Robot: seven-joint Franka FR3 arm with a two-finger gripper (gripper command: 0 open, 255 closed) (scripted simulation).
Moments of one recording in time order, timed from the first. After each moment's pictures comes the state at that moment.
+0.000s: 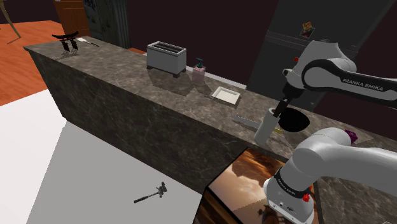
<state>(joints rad) -0.20 -1.13 -0.38 -2.86 -0.38 1.80 -0.37</state>
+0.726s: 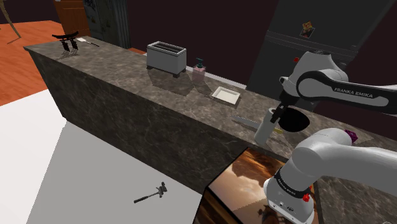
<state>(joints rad) -0.23 -1.11 -0.43 -2.95 -0.44 1.91 -0.37</state>
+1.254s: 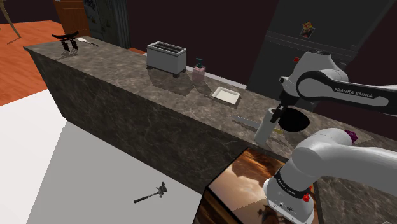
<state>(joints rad) -0.23 -1.11 -0.43 -2.95 -0.44 1.91 -0.37</state>
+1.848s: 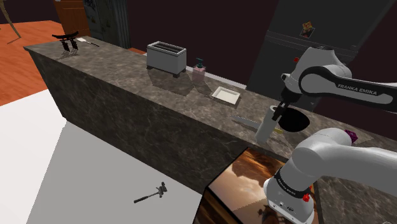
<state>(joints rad) -0.22 -1.12 -0.42 -2.91 -0.42 1.87 -0.38</state>
